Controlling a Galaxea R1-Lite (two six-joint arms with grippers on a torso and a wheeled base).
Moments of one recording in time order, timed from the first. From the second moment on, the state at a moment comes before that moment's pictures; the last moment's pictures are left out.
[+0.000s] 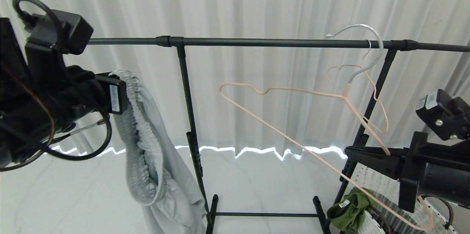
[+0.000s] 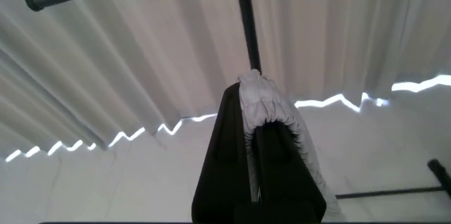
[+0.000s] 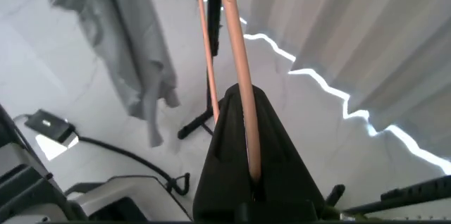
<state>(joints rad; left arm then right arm) -0.34 1.34 -0.87 -0.35 0.32 0.24 0.69 1.22 -0.61 -0.33 0.17 -0.06</state>
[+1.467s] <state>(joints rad) -0.57 1.39 -0.89 -0.36 0.49 0.20 0.93 1.48 -0.80 -0.38 0.10 0.16</state>
